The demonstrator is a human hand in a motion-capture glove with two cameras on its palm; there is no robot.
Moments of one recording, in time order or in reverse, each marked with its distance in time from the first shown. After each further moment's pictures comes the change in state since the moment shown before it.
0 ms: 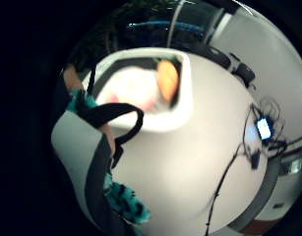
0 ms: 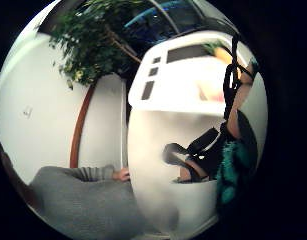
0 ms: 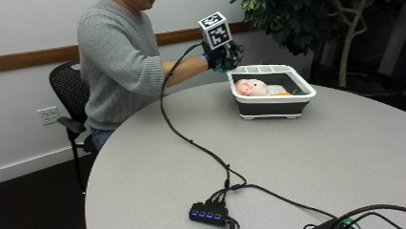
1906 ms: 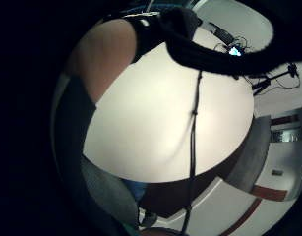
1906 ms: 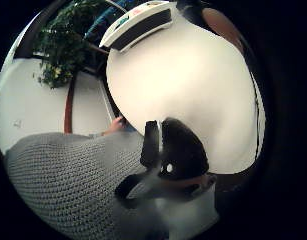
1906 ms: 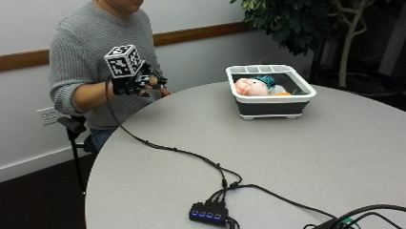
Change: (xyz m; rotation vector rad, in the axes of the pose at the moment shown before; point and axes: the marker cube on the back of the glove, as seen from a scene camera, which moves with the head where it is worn) arm -0.002 0.353 -0.047 -0.167 0.124 0.409
